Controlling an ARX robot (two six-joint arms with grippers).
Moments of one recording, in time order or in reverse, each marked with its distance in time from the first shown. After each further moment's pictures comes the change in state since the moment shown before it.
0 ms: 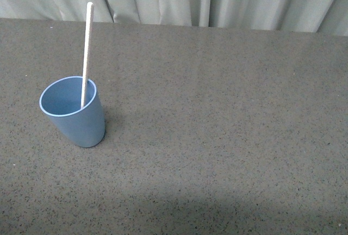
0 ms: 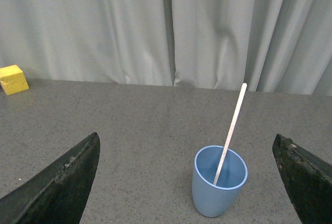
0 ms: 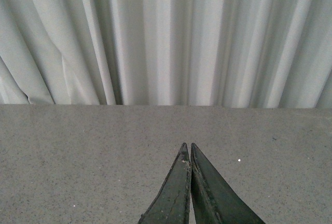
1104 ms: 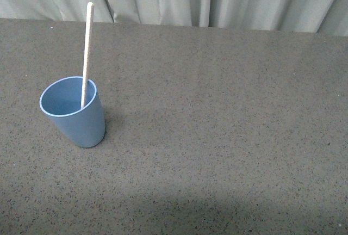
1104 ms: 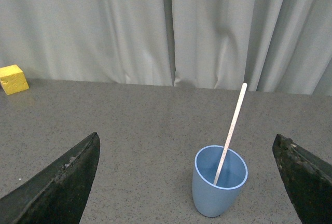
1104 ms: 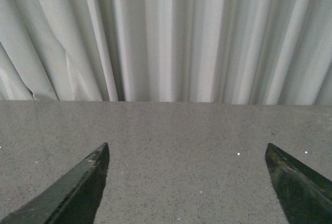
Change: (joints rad) left arm 0.000 0.000 0.000 0.000 0.000 0.000; right arm 0.000 -0.258 0.001 -0.265 -0.003 -0.001
